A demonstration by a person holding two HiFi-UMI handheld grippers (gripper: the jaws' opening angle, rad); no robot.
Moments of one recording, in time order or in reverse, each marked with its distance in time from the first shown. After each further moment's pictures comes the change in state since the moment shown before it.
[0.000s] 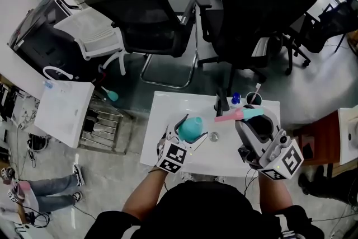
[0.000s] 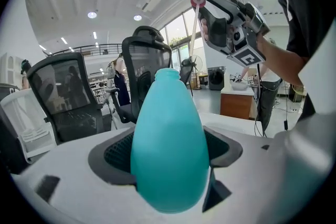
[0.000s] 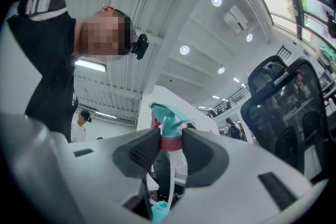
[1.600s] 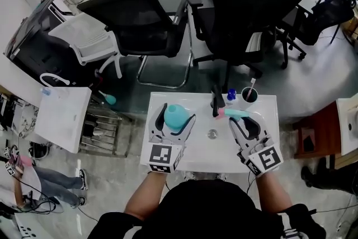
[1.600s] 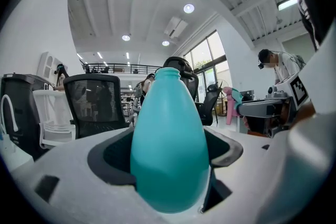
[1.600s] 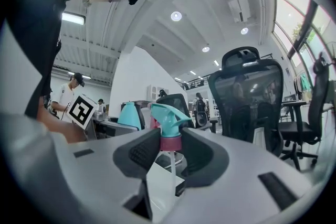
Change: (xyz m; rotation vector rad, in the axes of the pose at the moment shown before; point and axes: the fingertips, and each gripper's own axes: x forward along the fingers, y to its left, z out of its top) left arm -0.053 0.059 0.078 -0.129 -0.273 0.274; right arm -0.068 -0.038 -0.123 -0.104 0.394 -0.312
